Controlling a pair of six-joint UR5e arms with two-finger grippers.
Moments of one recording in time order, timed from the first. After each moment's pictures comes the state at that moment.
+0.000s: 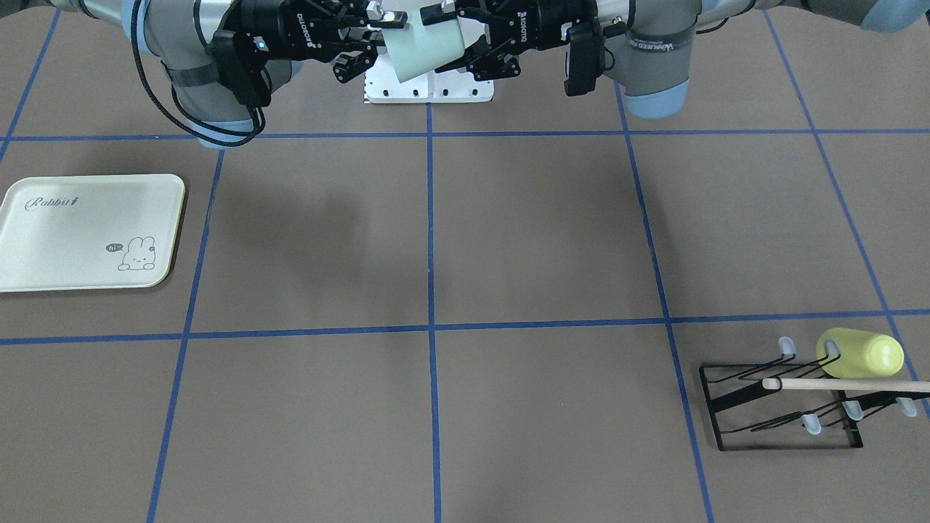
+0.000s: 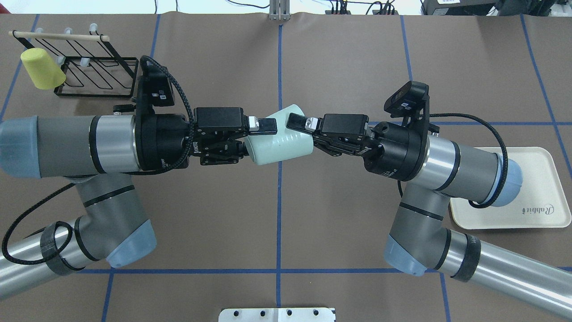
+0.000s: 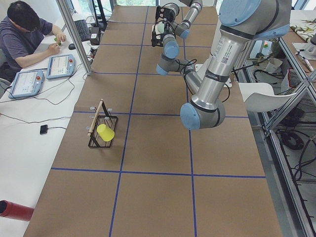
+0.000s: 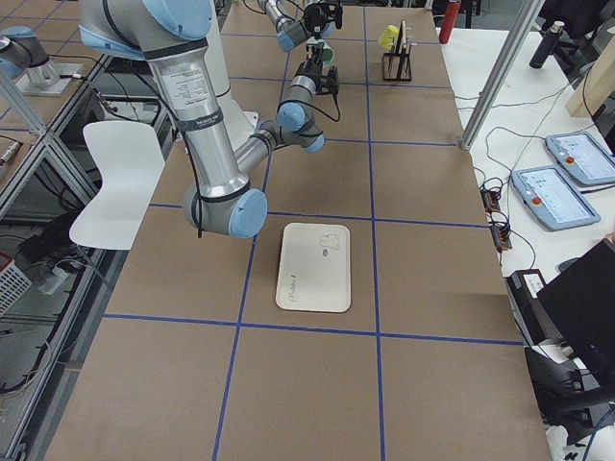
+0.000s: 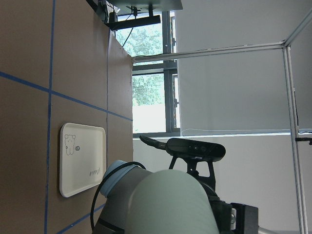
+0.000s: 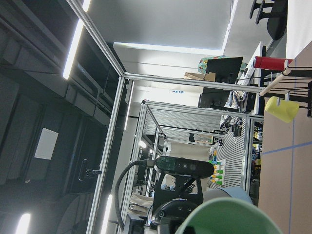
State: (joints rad) left arm -0.58 -2.07 -1.79 -3.07 -1.90 -1.85; right arm 0.51 -1.12 1.68 0.34 1.64 1.79
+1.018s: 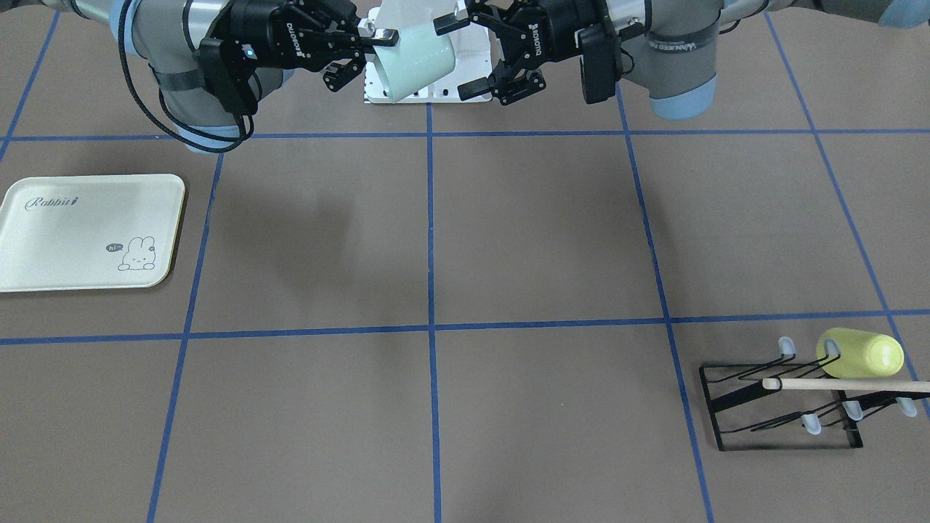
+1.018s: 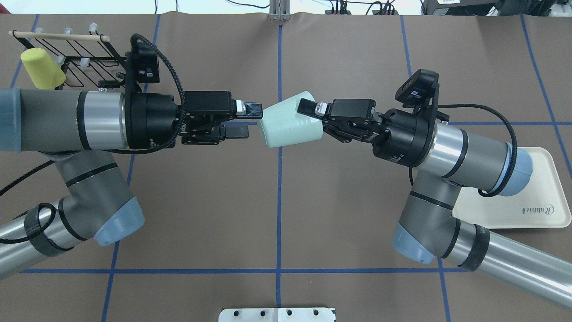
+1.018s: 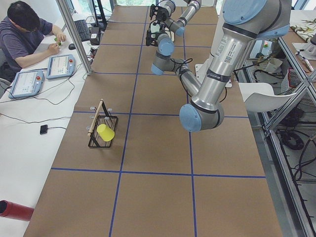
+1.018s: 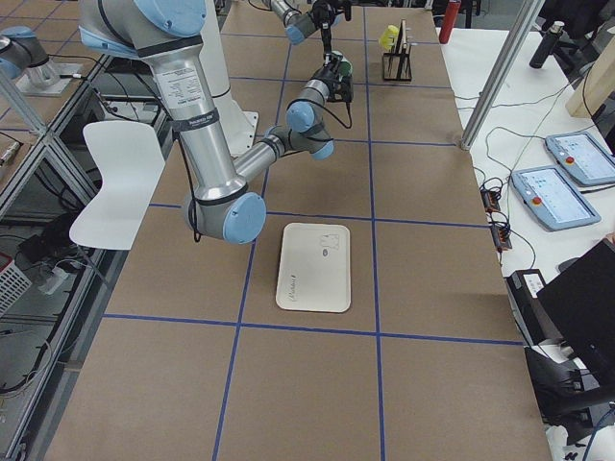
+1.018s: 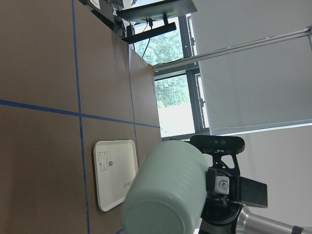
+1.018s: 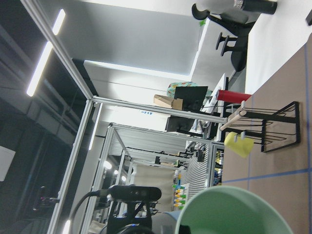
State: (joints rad) left arm -0.67 -2.05 -1.79 -2.98 -1.99 -1.75; right arm 0.62 -1.16 1.67 0.13 1.65 1.79
